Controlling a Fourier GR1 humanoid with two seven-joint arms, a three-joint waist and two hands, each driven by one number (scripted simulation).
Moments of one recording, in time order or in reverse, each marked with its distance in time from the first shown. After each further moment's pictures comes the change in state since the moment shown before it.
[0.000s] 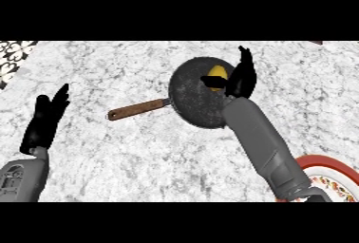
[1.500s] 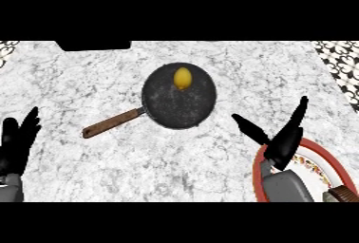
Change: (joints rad) left arm 0.172 0.035 0.097 -0.053 0.025 0.025 0.005; right arm 0.723 -0.114 0.205 -0.838 -0.104 -0.157 -0.036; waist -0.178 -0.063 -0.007
